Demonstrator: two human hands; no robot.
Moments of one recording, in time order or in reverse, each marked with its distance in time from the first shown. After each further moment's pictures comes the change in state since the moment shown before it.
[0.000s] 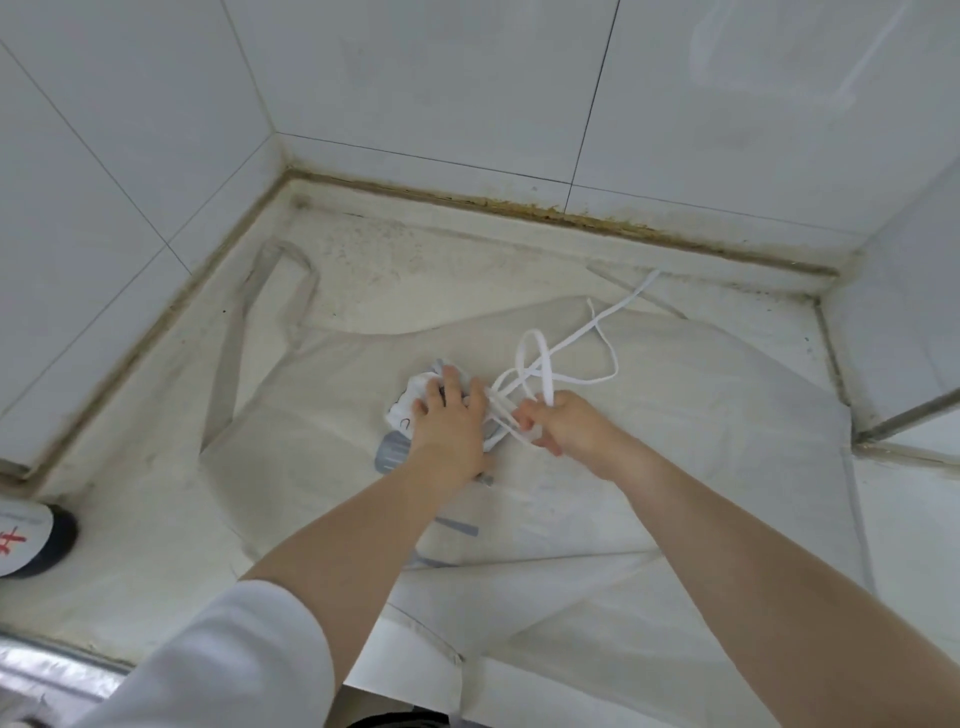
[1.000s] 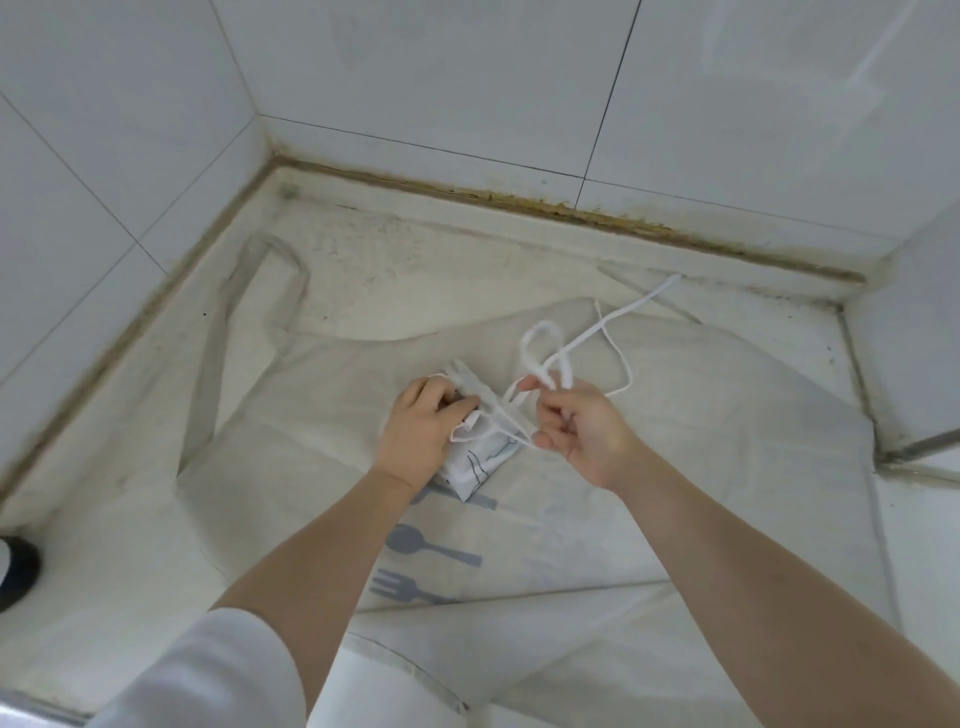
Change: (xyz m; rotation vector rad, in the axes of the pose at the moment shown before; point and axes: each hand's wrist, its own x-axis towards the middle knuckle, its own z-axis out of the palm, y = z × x) left_hand 0.038 -0.053 0.038 -0.409 0.838 0.422; right_hand 0.023 -0.006 0.000 0.721 -0.024 0.011
